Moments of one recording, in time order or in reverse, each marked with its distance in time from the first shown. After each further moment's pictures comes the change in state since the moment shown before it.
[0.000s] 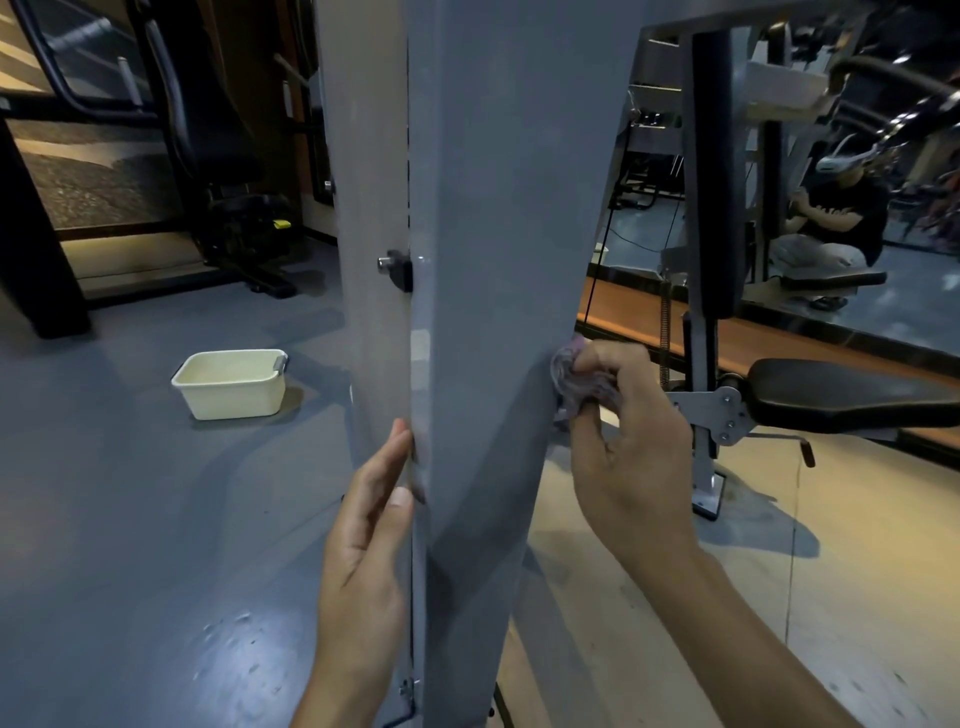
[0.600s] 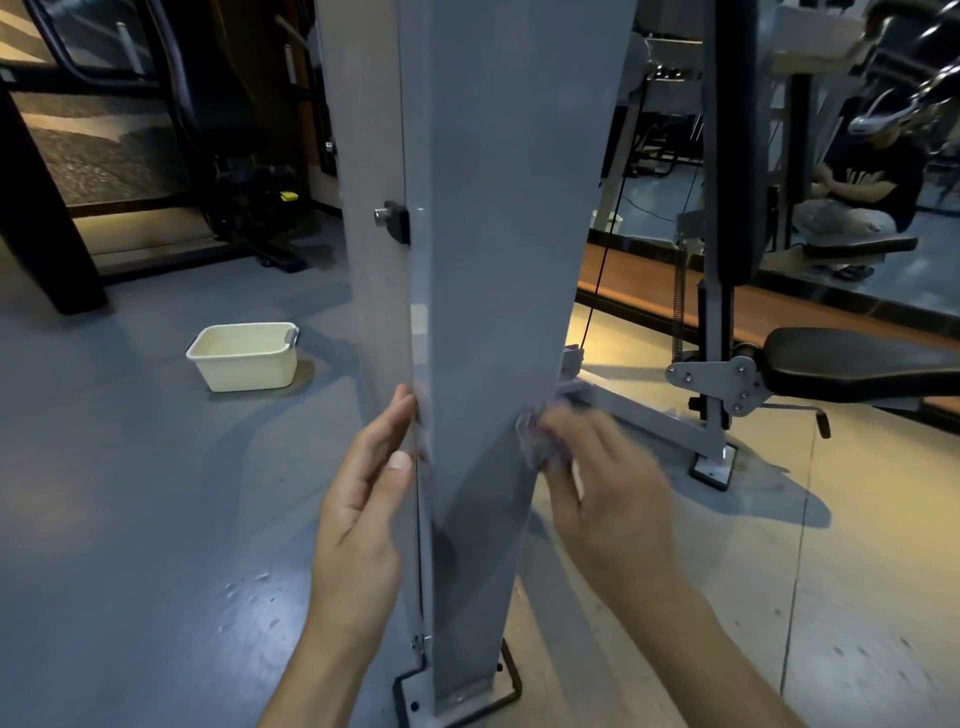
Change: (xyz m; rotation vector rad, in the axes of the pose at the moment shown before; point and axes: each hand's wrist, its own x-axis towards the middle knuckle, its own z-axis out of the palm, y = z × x) left_hand -0.004 0.002 -0.007 0.037 -0.023 0.026; right_hand -0.065 0.024 0.011 -0.340 -0.127 -0.141
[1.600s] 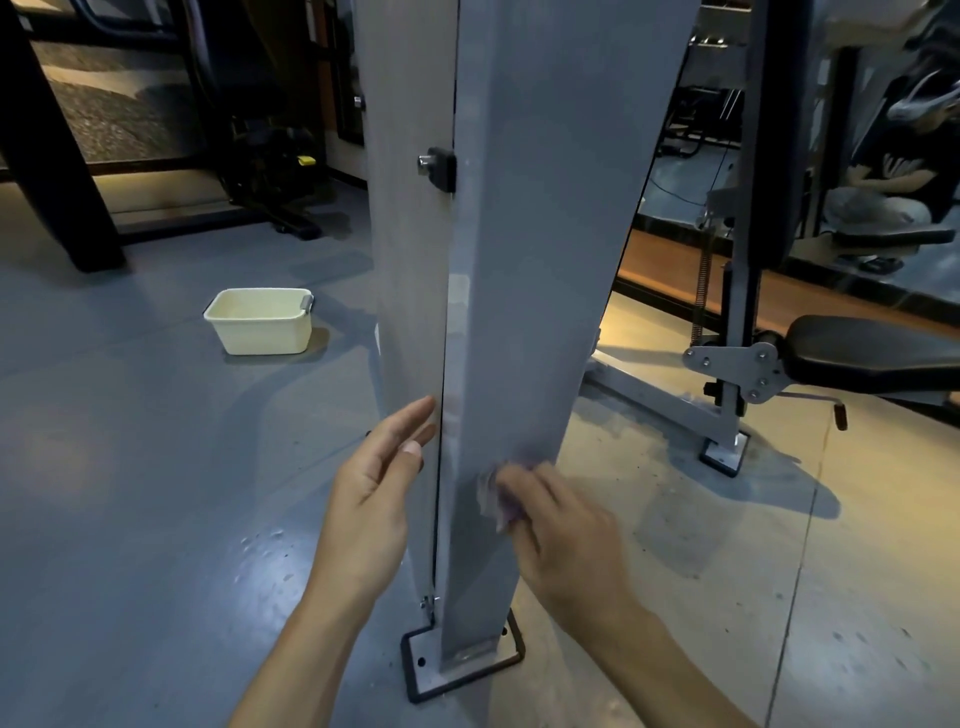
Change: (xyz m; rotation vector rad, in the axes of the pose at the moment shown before) left_hand -0.004 -0.024 -0.022 0.133 -0.021 -0.192; right_hand -0.057 -0.020 0.031 0.043 -0.232 -0.053
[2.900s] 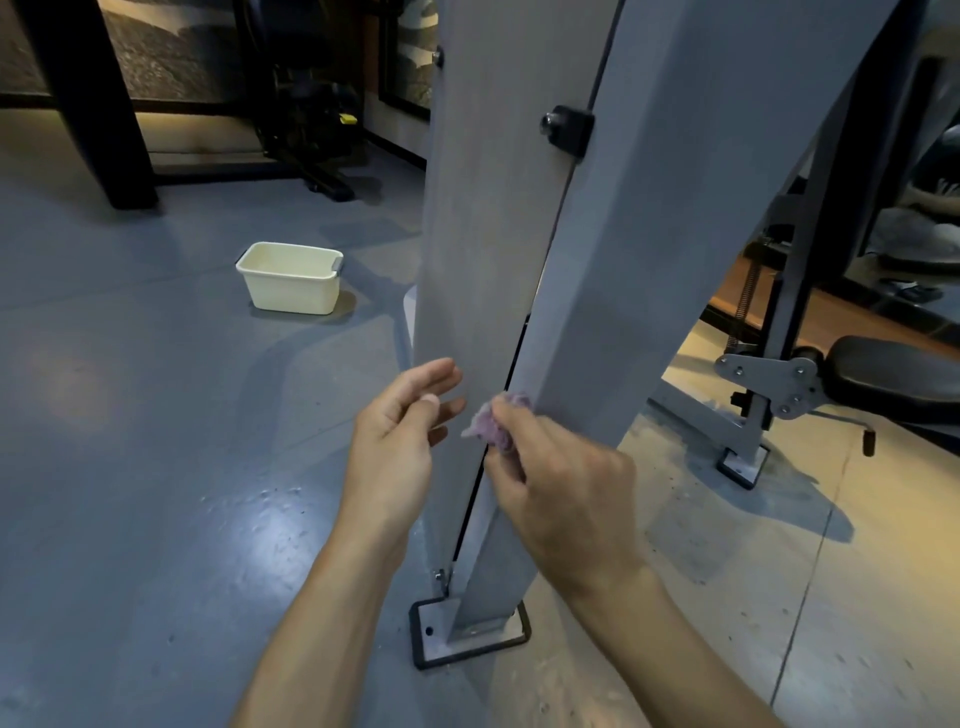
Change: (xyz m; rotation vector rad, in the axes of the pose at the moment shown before) left_hand 0.011 0.014 -0.023 -0.078 0.152 -0.124; right_hand 0.055 -0.059 -0.005 -0.164 0.140 -0.091
